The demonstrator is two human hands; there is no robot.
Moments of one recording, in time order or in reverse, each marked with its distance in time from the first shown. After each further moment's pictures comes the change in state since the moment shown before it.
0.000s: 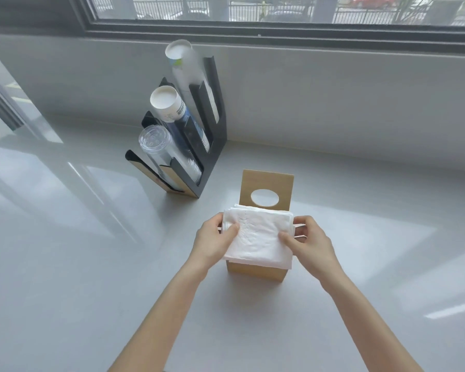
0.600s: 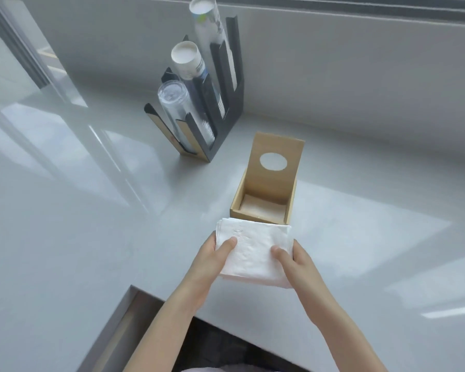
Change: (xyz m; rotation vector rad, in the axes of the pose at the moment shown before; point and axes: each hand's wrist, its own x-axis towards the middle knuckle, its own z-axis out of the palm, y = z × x) left_hand -0.100 -0.057 0.020 -0.375 -0.064 -0.168; right_hand -0.085 0.046 0.021 0.262 -0.251 0.178
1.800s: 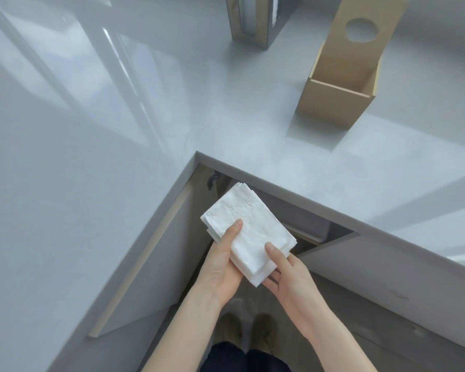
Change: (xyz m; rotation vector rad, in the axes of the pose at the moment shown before) left_hand -0.137 -0.179 -0.076 -0.826 -0.005 -0.268; right_hand -0.134 0.177 0.127 0.288 -0.164 0.219
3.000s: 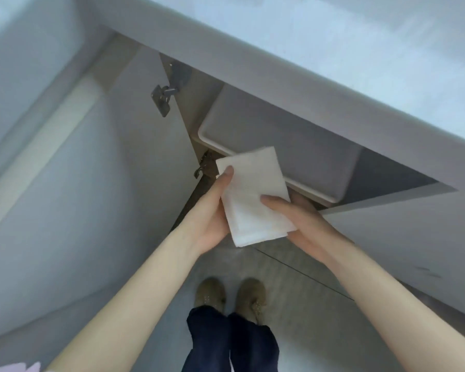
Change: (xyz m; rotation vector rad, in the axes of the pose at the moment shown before) left_hand 0.169 -0.076 -0.083 0.105 -0.008 -0.122; right_hand 0.173 0.077 -0.112 -0.084 -0.100 0.140
